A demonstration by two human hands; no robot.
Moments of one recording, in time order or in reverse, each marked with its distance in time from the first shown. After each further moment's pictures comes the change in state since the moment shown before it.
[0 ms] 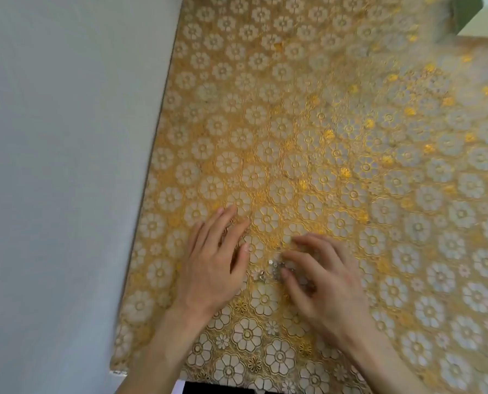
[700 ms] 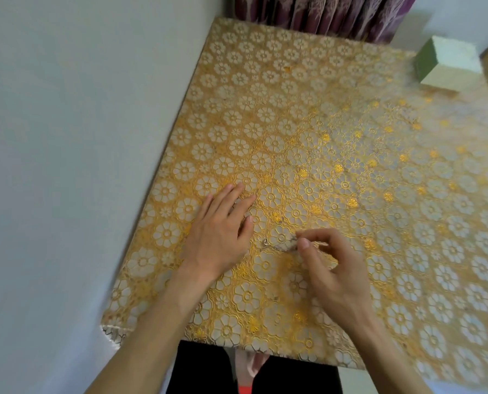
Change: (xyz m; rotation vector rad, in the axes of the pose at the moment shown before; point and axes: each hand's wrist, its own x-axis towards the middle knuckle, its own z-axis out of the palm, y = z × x) left_hand -0.011 -0.004 0.008 -0.009 0.078 0.036; right_hand -0.036 -0.028 -0.010 0.481 0.168 0.186
